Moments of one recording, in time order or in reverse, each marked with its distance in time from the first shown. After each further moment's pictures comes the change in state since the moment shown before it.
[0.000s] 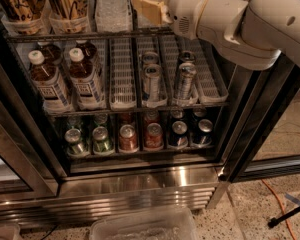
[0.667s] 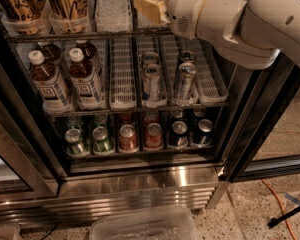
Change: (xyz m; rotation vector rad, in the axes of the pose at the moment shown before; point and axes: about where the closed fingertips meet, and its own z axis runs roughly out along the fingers) arm -0.003 -0.001 0.000 0.000 0.000 0.000
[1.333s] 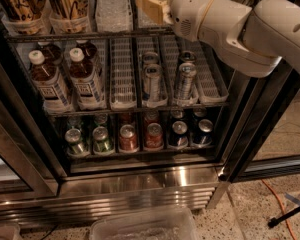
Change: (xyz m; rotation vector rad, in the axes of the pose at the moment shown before) arm -0.014 -0.001 -0.012 0.033 -0.080 -0.037
